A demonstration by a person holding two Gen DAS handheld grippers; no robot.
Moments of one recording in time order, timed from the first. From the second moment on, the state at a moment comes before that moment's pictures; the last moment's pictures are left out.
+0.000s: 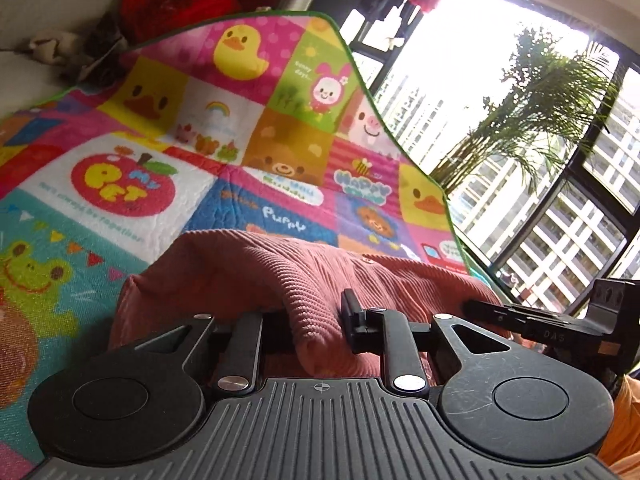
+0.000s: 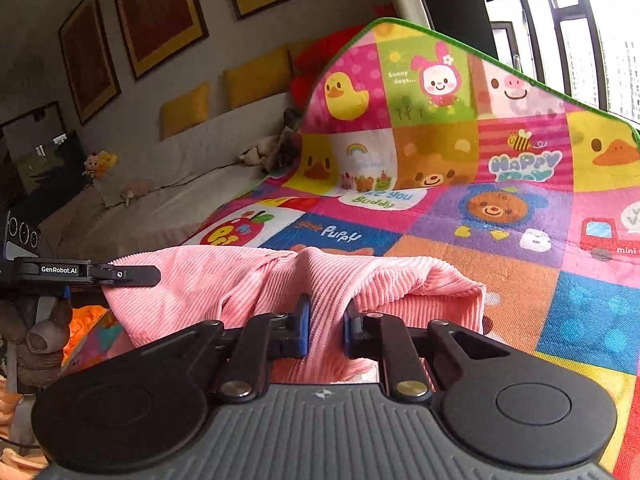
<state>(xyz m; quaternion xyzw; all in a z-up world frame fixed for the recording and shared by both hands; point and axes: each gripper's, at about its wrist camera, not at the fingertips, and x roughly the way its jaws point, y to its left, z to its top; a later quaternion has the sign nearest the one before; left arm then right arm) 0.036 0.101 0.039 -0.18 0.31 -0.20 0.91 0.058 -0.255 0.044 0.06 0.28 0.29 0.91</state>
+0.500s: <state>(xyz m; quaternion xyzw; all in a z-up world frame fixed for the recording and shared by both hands) 0.016 0.107 0.042 -0.13 0.30 -0.17 0.93 0.034 -0.253 0.045 -0.01 0.25 0.27 0.93</state>
